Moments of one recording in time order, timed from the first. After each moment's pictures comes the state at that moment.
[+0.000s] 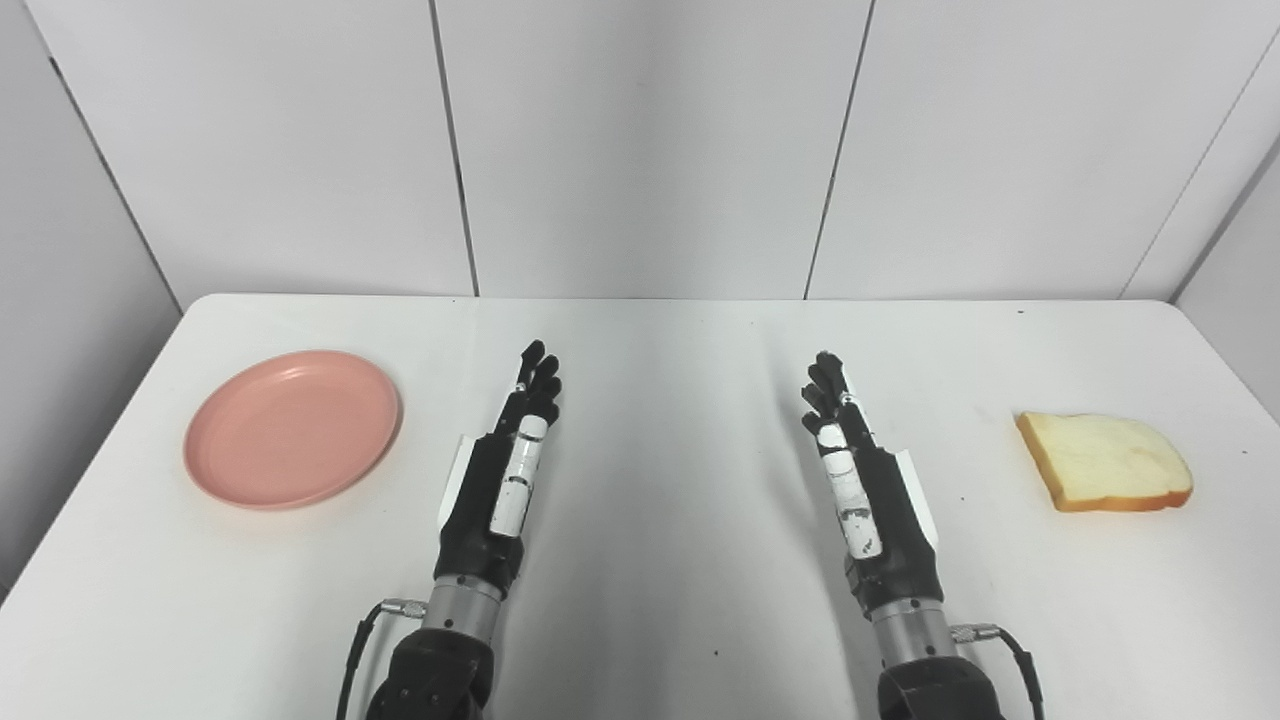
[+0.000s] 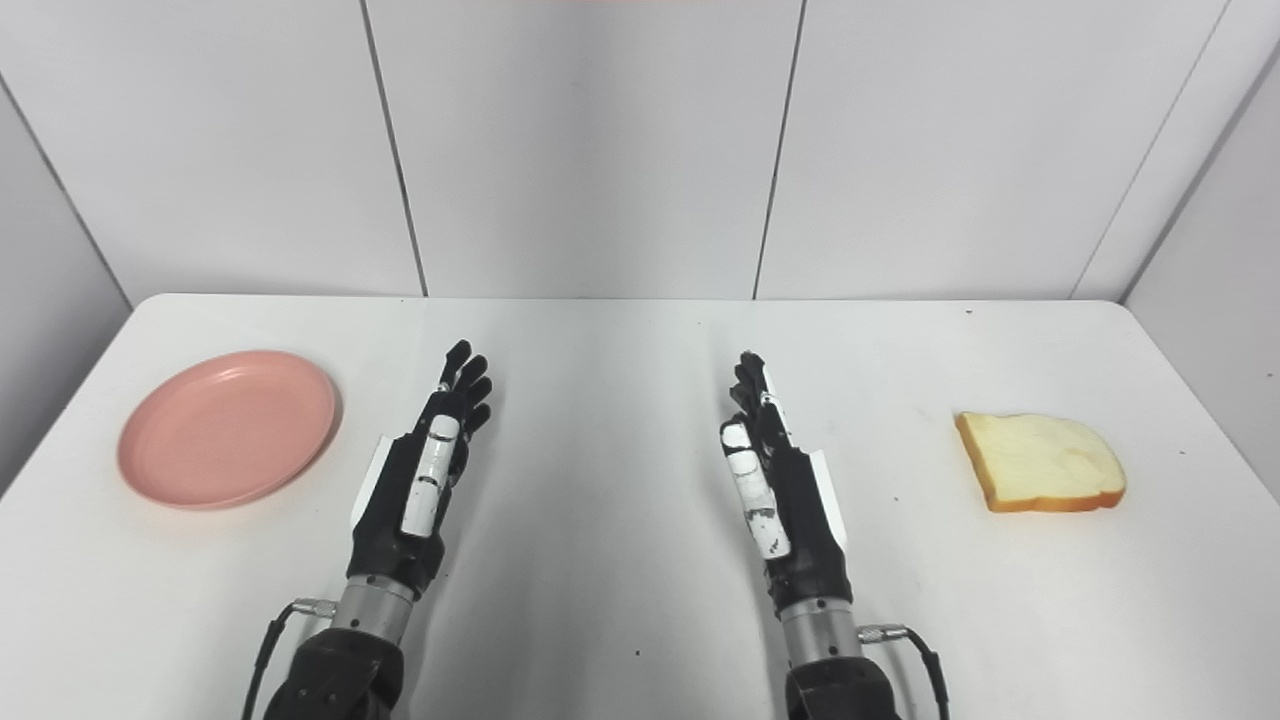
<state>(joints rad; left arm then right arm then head) -0.18 -0.10 -0.14 -0.04 0.07 0.00 -0.02 -0.09 0.01 0.06 -0.21 -0.06 0.03 -0.01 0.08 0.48</state>
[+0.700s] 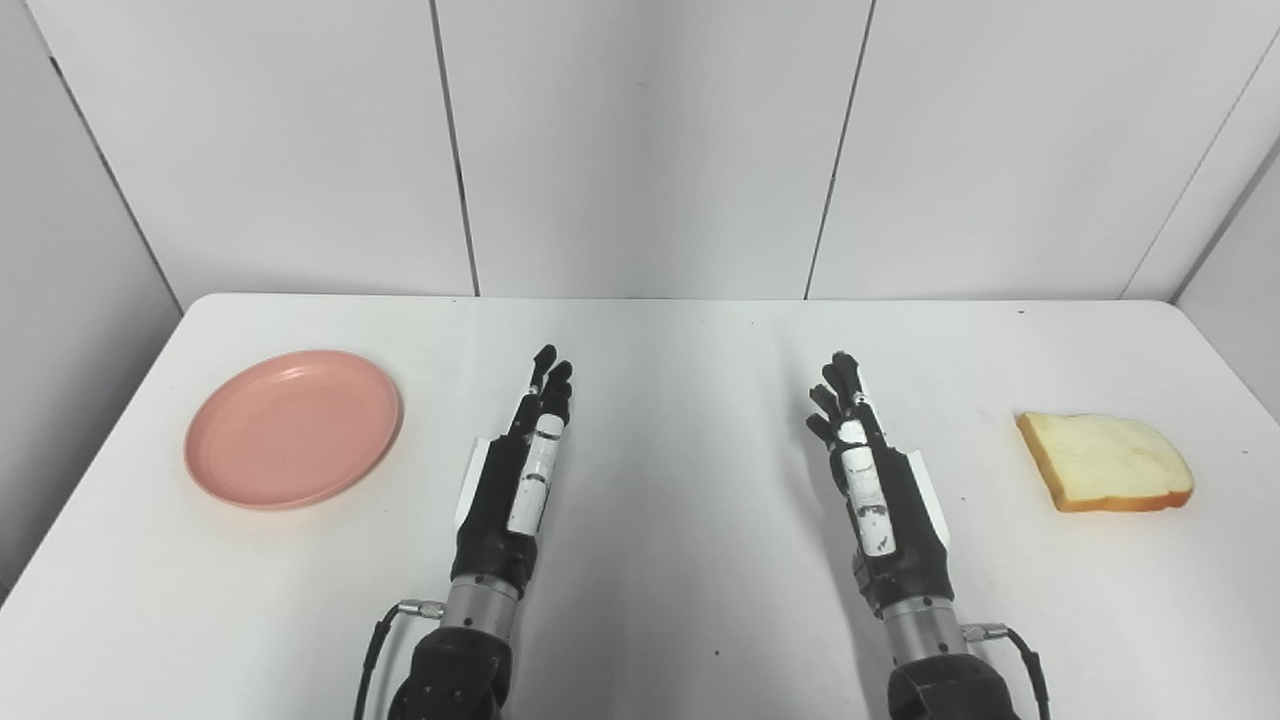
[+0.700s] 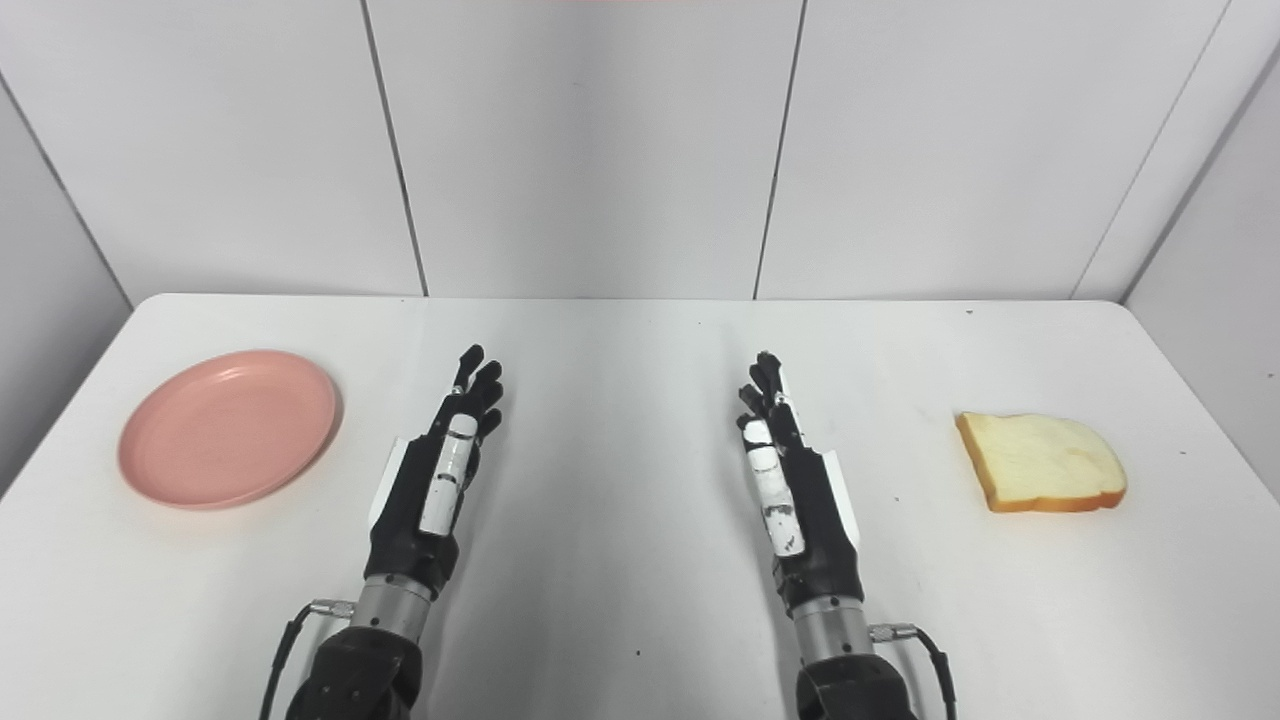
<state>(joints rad) -0.18 -0.13 -0.15 -0.03 0.11 0.03 0.00 -0.10 -0.01 0.04 -0.20 0.00 0.03 0.00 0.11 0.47</state>
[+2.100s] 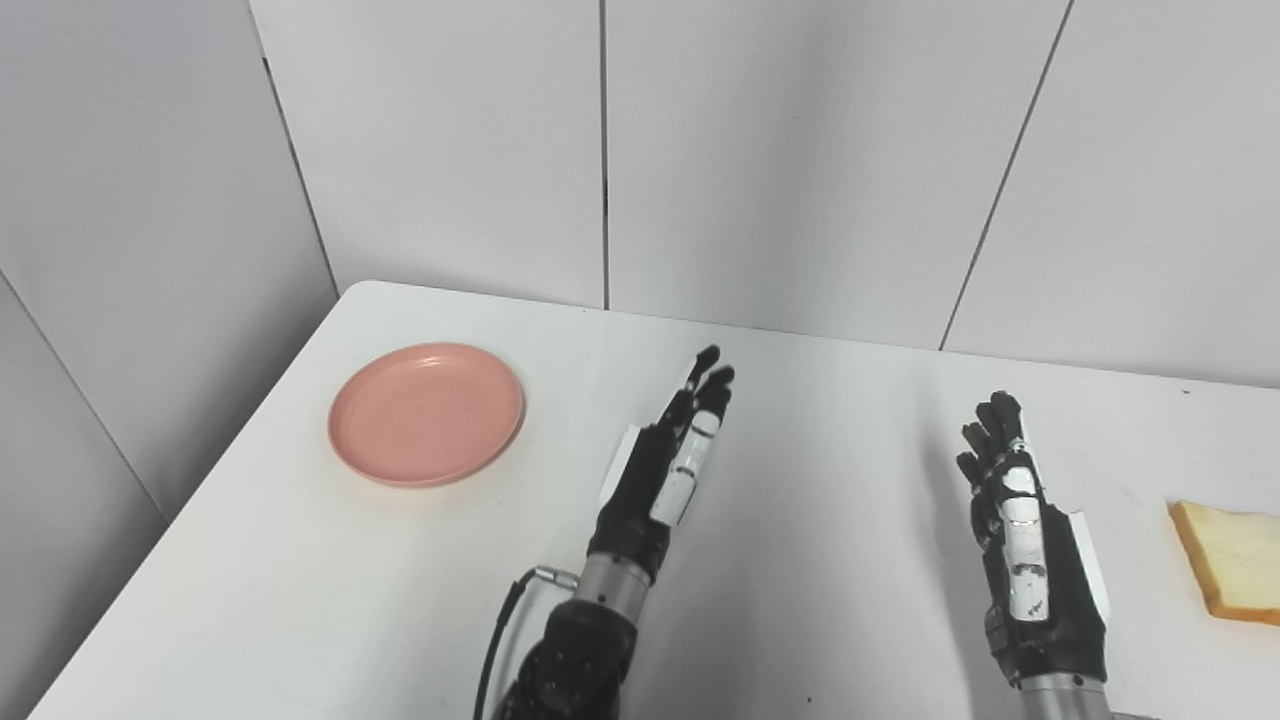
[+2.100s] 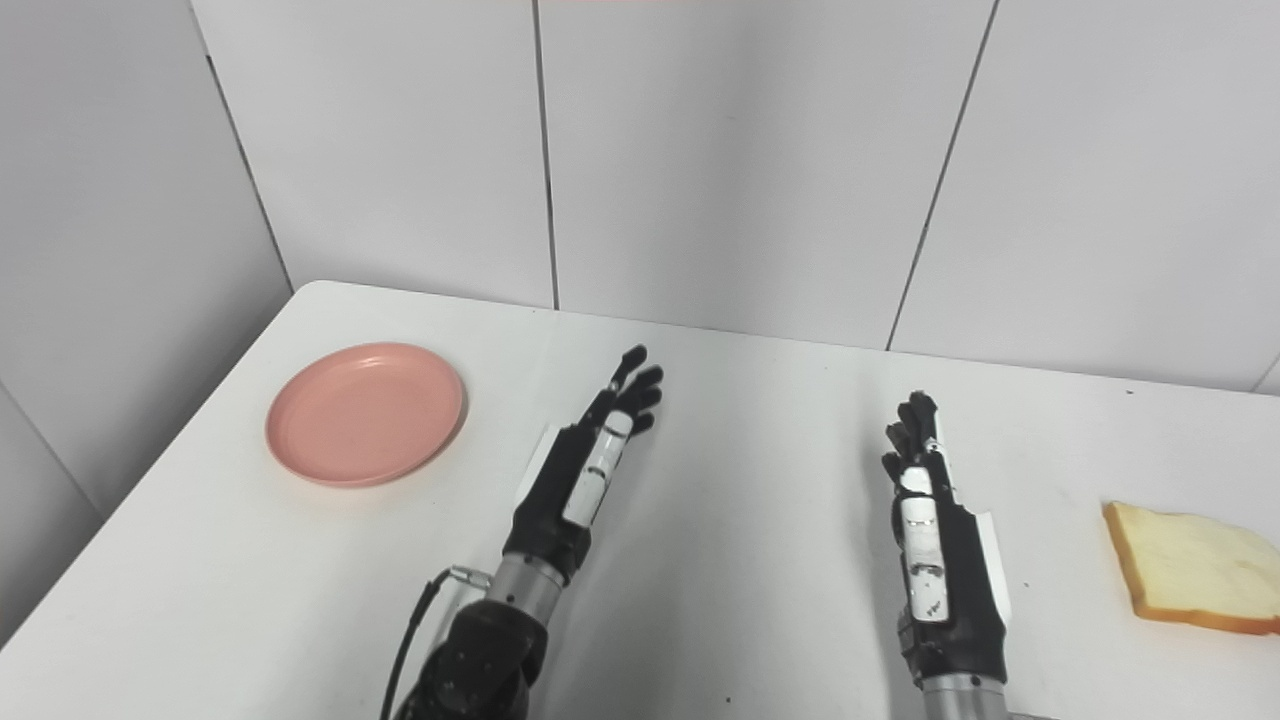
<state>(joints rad) -0.27 -0.15 -0.15 -0.02 0.15 0.04 0.00 -0.11 -0.03 0.02 -0.24 0.07 0.03 0.03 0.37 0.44</state>
